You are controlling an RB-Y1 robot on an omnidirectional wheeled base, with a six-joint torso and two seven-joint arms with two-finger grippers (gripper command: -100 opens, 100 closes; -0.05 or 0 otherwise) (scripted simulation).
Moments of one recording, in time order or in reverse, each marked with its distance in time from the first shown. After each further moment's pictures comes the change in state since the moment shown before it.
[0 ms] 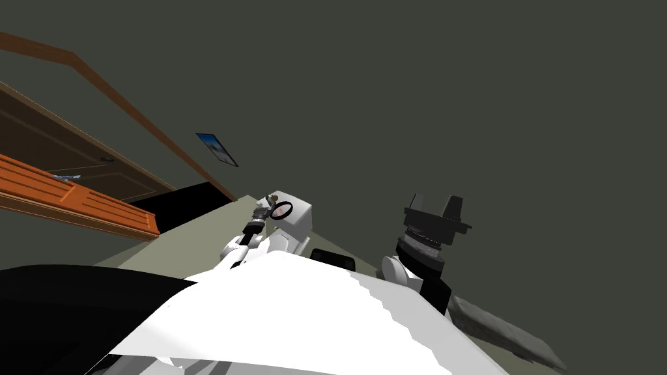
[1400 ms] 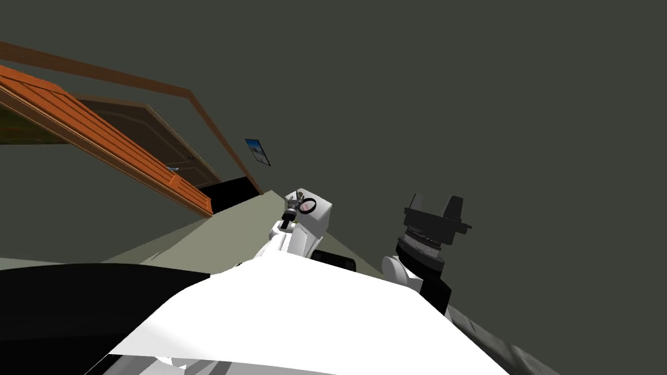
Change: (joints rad) left arm -0.186 -0.347 -0.015 -0.214 -0.266 0.201 -0.117; right arm 0.000 0.000 0.000 0.000 0.000 0.000 0.000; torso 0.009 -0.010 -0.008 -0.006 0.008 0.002
